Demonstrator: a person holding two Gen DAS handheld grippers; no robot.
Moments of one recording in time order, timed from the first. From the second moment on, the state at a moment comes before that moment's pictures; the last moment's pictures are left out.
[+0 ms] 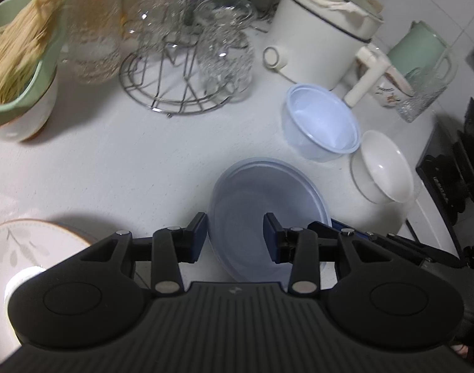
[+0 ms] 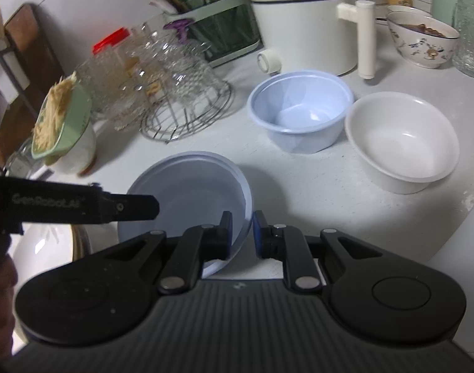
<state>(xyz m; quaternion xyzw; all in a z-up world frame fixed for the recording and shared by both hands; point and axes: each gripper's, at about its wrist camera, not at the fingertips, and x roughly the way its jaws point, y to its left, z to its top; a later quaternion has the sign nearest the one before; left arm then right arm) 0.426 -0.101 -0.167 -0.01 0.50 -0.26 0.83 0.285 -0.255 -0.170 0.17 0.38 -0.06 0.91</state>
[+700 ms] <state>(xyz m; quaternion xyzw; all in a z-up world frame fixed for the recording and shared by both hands) 0.385 -0.066 -0.106 -0.02 0.47 -0.22 0.86 0.262 -0.243 -0.125 0.16 0.38 -0.07 0.91</state>
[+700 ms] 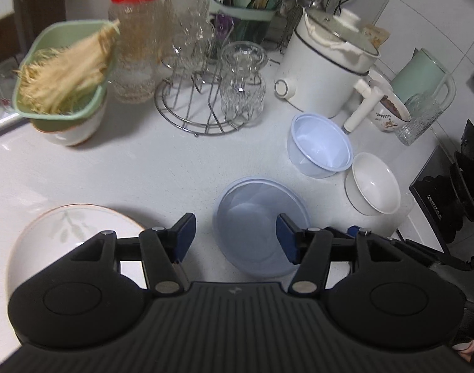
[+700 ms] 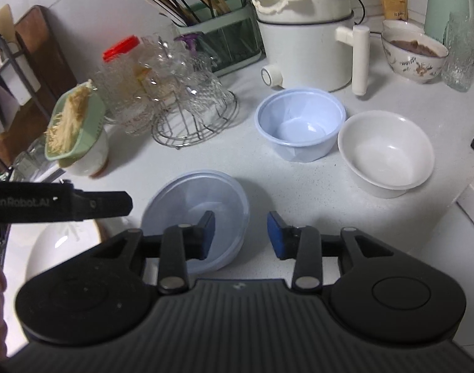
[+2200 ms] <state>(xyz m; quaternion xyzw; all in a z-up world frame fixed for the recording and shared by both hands) 0.273 -0.037 -0.032 -0.03 0.46 -0.29 0.84 0.132 -0.210 -0.030 0.18 0.32 -0.10 0.93</state>
